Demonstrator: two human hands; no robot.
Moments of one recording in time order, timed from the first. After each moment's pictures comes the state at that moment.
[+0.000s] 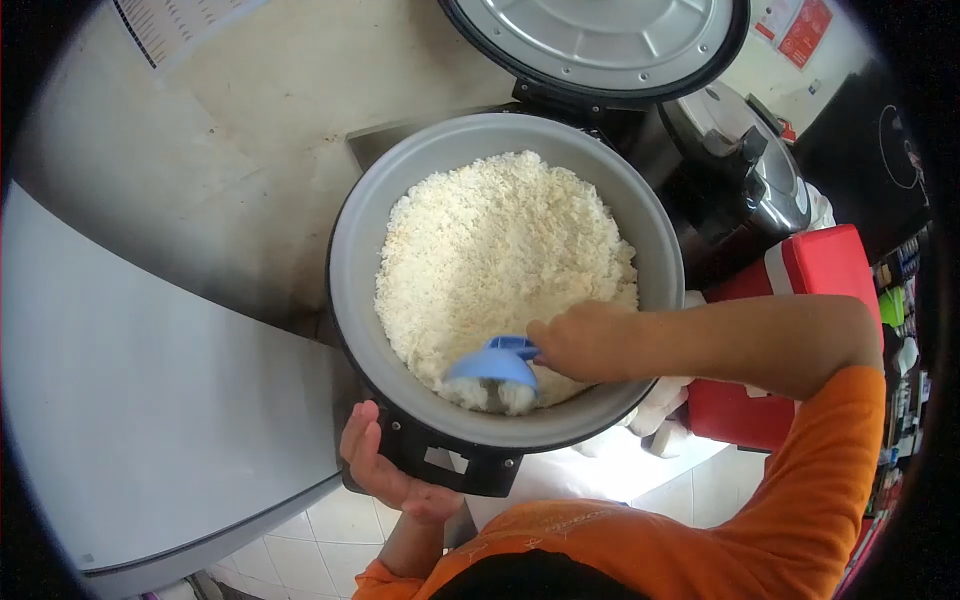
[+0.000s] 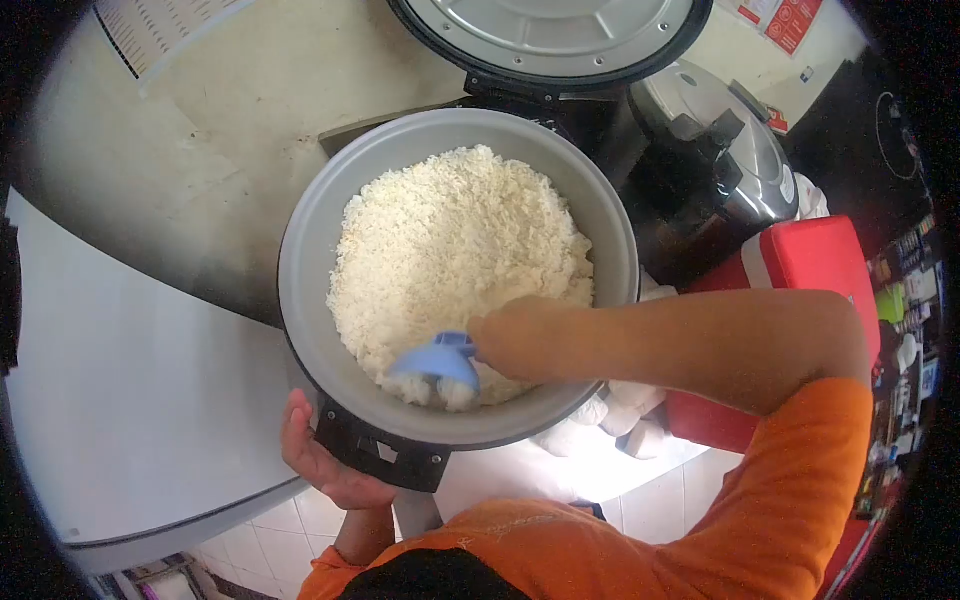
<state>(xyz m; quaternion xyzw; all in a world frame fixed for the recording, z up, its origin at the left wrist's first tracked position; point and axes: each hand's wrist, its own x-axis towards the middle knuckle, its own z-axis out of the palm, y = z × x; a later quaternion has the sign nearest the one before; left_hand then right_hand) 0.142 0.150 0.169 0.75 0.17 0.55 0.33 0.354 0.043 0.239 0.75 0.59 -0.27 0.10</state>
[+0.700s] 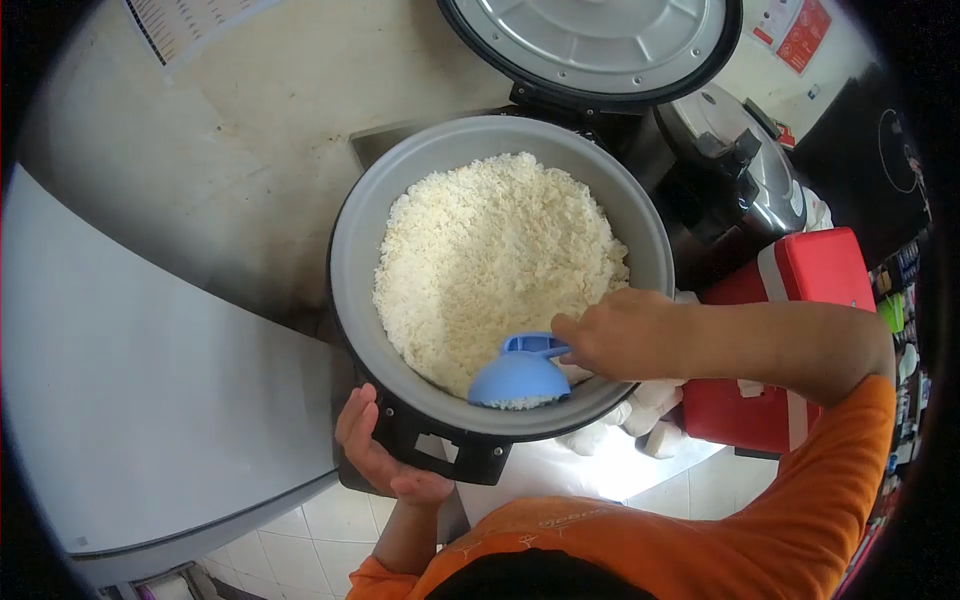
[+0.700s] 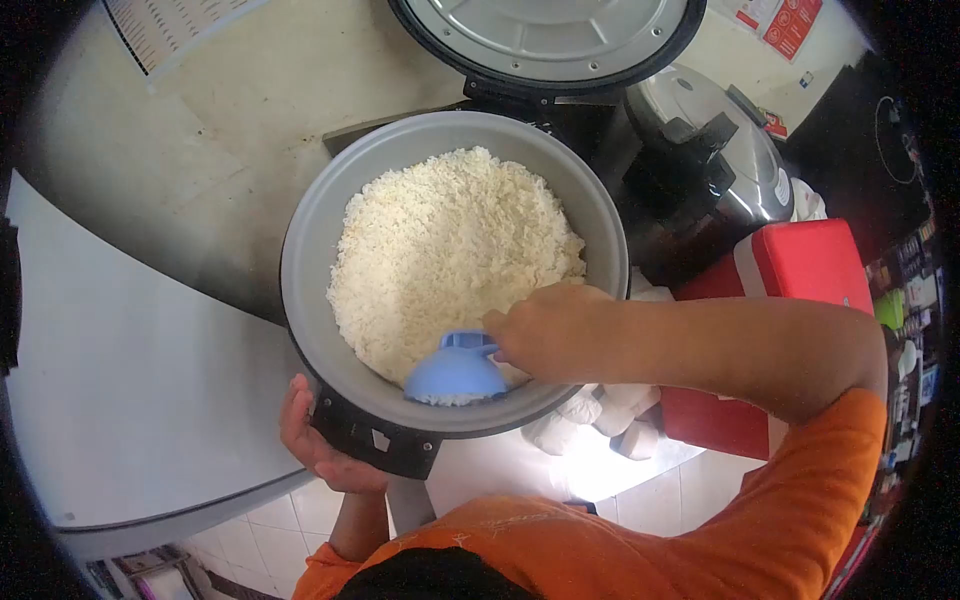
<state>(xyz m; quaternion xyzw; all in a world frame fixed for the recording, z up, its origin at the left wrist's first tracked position) 0.151 0.152 0.172 0.72 0.16 0.60 0.32 0.346 0.027 0.304 0.74 0.60 -0.27 0.15</state>
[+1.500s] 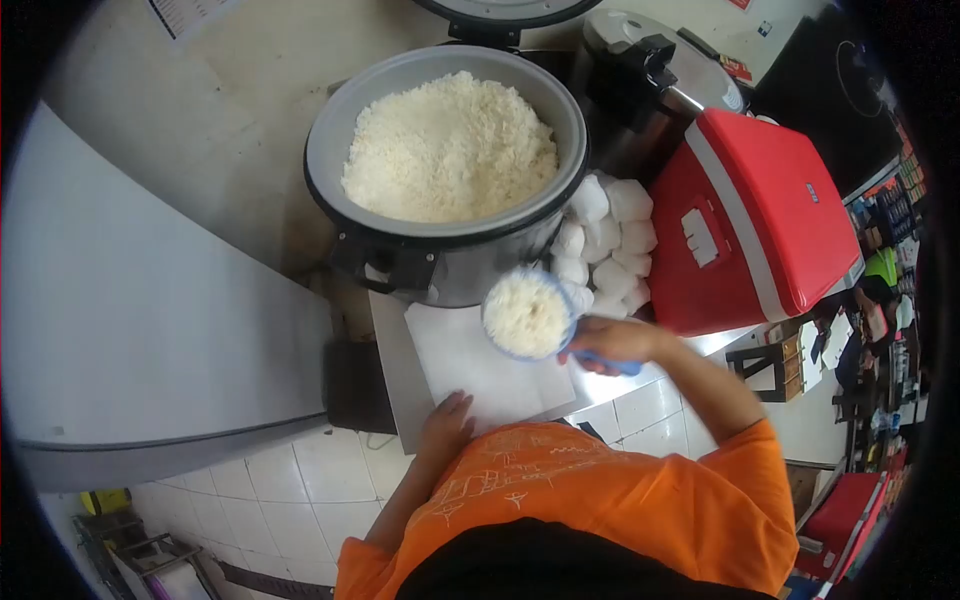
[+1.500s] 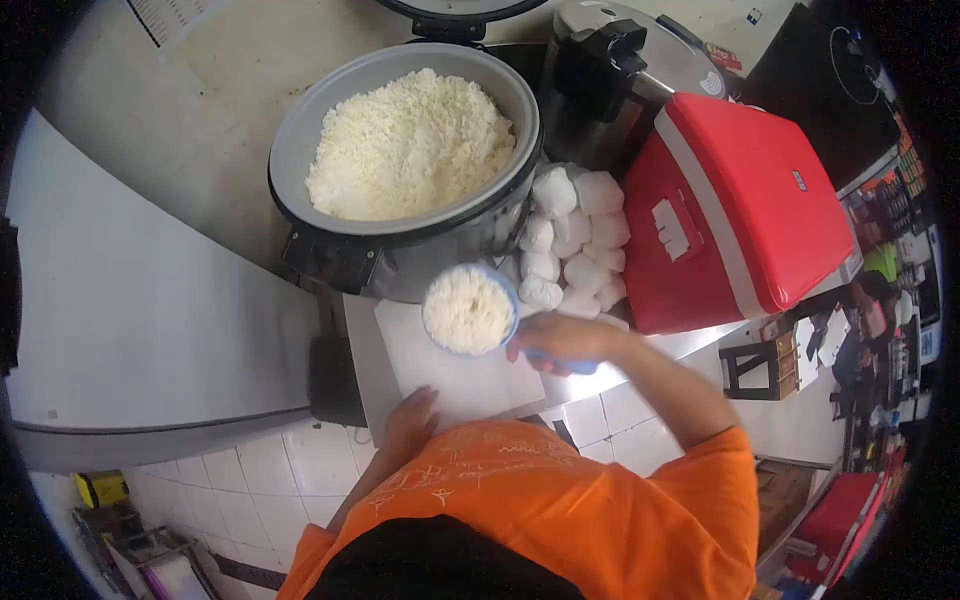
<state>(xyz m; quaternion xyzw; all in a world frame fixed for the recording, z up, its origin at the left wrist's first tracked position) -0.020 0.038 -0.004 0.91 0.11 0.01 0.39 0.237 -0.151 0.186 0.65 0.25 -0.64 -0.34</state>
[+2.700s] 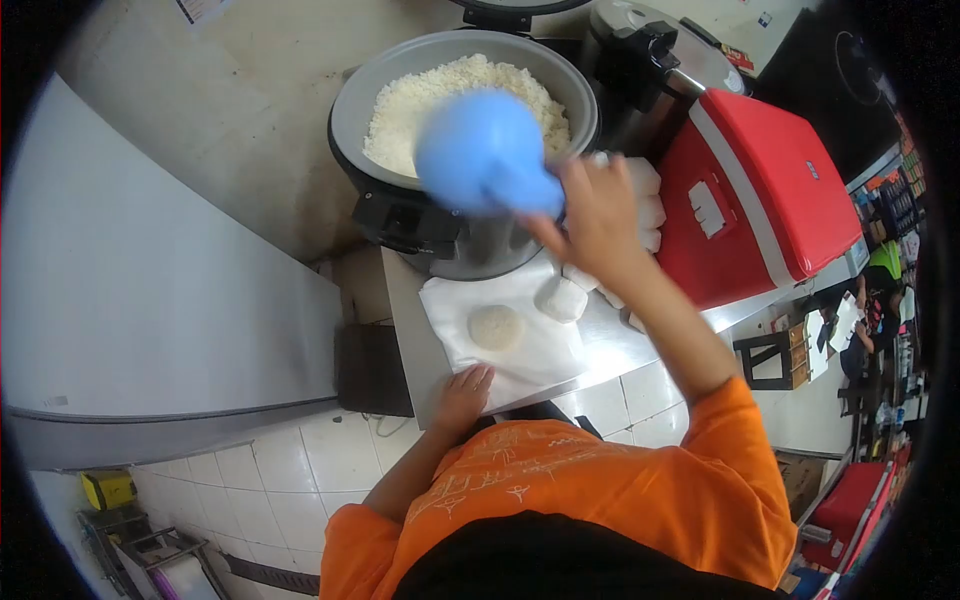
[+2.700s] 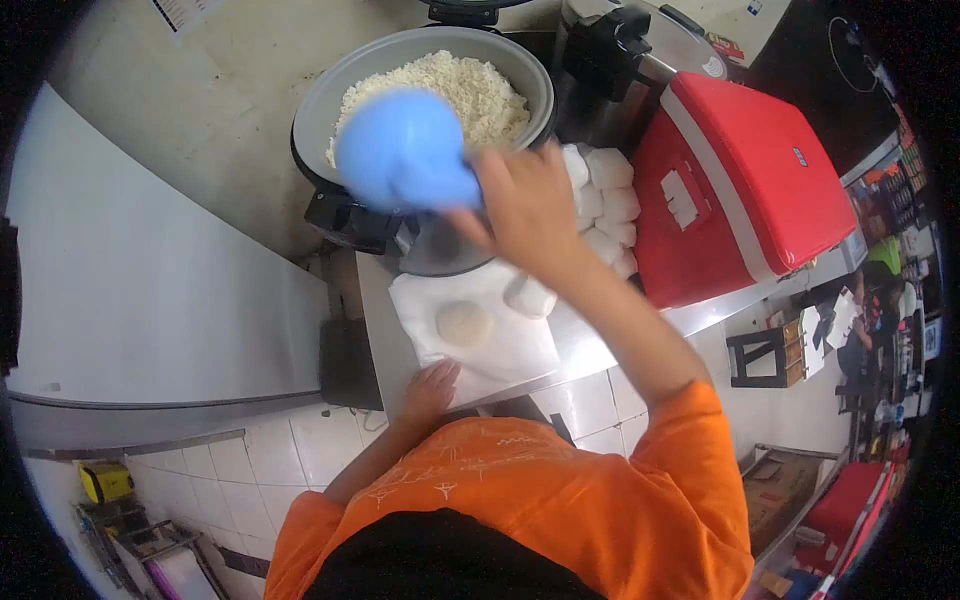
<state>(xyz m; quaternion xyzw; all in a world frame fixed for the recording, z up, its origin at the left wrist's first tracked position) -0.027 0.045 -0.044 0.98 -0.04 0.02 0.20 0.221 -0.062 0.249 0.75 0.50 0.36 -0.24</state>
